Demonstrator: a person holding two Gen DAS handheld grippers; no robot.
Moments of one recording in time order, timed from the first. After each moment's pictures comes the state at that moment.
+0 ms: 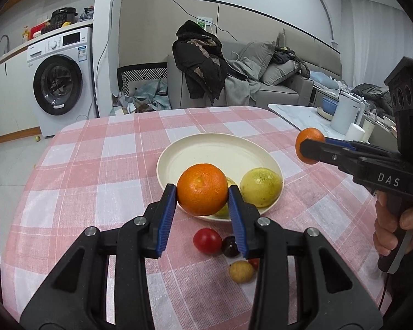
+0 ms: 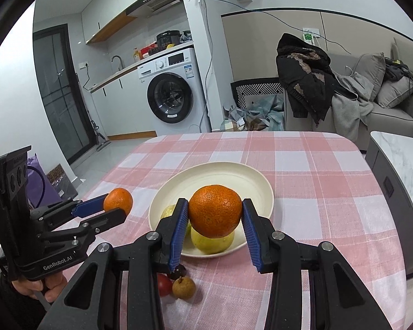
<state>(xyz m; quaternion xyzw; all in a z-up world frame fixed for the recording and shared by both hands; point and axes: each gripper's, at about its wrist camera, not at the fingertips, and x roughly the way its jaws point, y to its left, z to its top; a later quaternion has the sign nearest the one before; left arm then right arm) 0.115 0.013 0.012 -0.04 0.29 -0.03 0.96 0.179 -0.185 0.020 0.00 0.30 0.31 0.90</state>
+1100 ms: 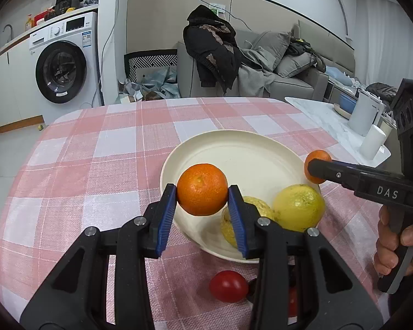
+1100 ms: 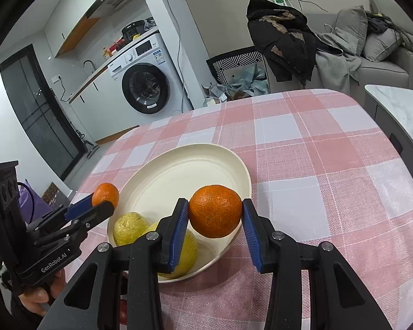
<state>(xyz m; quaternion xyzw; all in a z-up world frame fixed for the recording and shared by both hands) 0.202 0.031 -0.027 -0.05 0.32 -0.01 0.95 0.252 -0.192 -0.029 0.07 0.38 0.27 0.88</state>
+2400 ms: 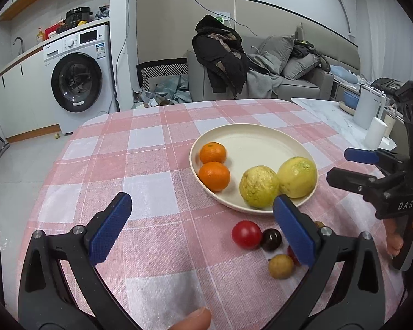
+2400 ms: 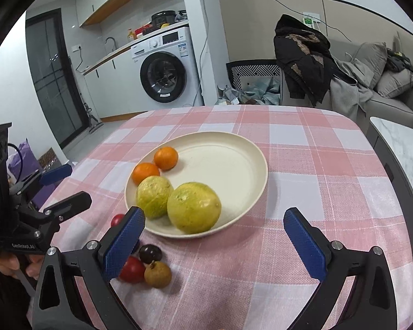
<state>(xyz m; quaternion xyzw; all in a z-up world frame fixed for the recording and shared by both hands) 0.119 0.041 -0.013 -0.02 0.30 0.02 0.95 0.194 -0.186 -0.019 -0.03 0.34 0.30 0.89</state>
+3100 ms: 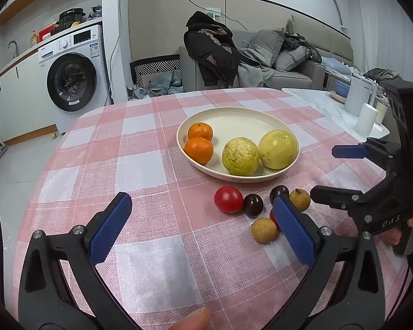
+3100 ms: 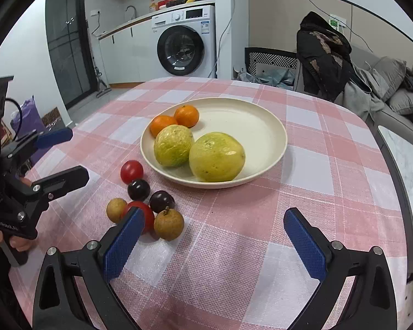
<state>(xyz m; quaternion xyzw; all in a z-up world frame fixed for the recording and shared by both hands) 0.079 0.016 -0.020 -0.01 0.31 0.01 0.95 0.158 -0.172 -0.038 -0.12 0.37 0.32 0.87</state>
